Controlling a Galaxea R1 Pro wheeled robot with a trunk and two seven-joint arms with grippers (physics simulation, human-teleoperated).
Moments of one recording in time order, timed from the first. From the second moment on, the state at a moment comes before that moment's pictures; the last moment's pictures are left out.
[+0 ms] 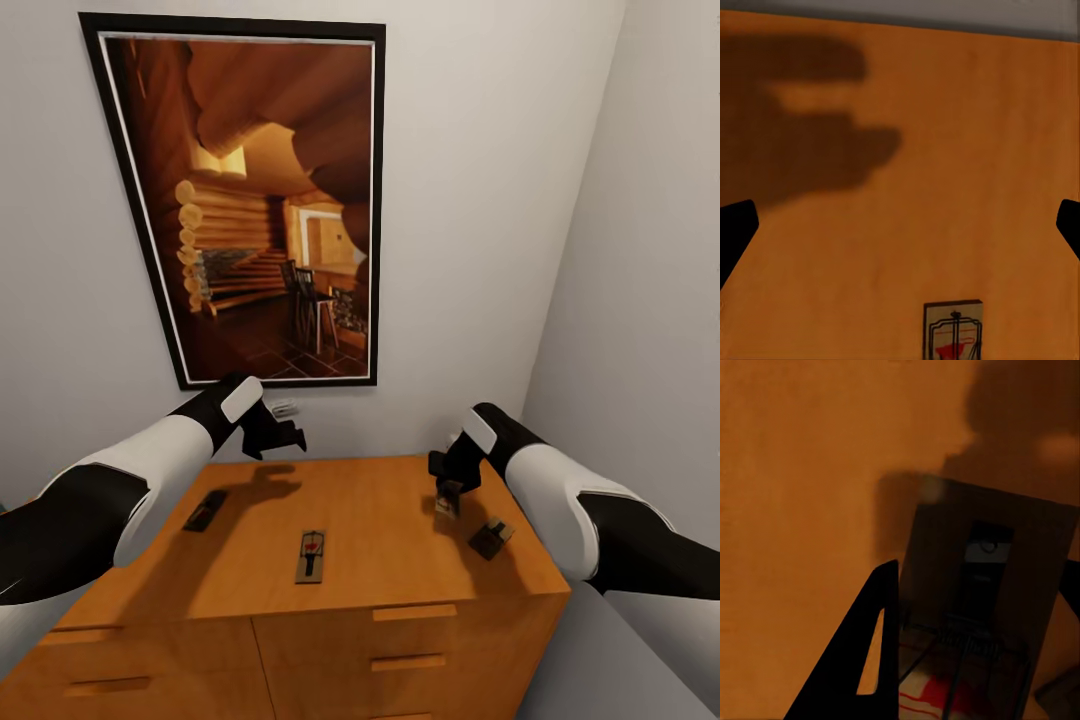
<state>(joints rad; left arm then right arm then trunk) -1.35 -0.03 -0.35 -0.22 0.78 1.04 0.26 -1.26 0.05 -0.12 -0.16 -0.25 1.02 -0.13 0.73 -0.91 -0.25</state>
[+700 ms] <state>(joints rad) -1.35 -0.02 -0.35 -0.20 0.77 1.04 0.26 -1.26 0.13 -0.12 -0.20 -0.15 1.02 -0.15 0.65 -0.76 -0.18</state>
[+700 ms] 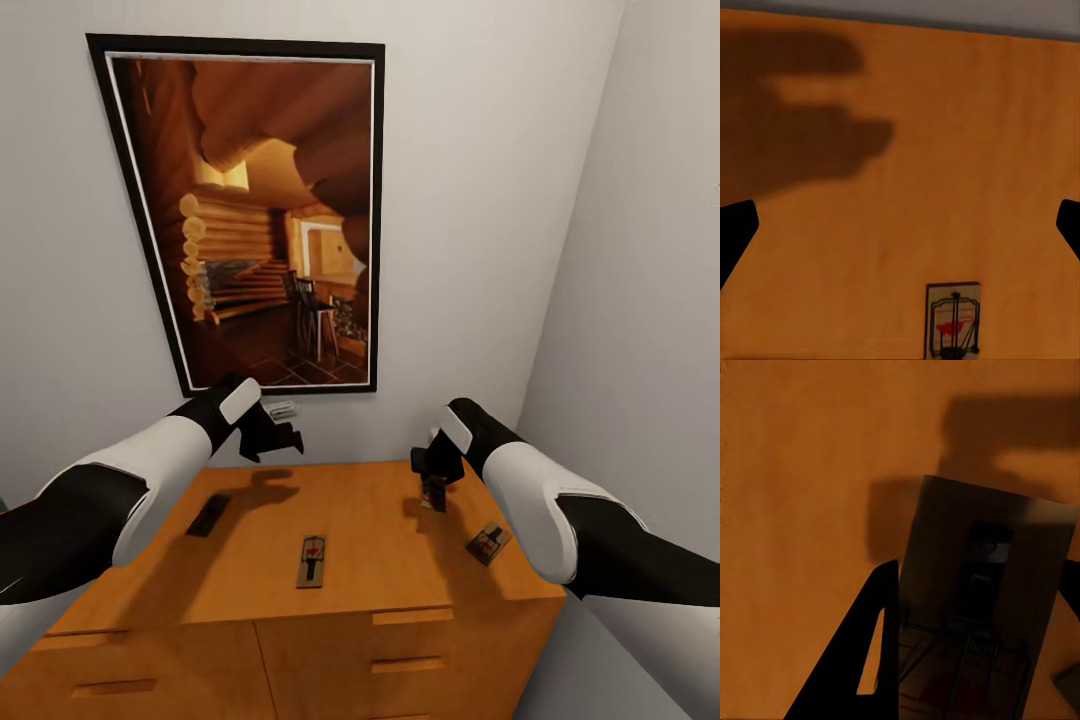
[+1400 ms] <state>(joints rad) -1.35 0.01 -0.66 -0.12 0.69 1.04 0.02 -1.26 0.13 -0.12 -0.20 -0.14 1.02 -0.14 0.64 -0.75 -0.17</state>
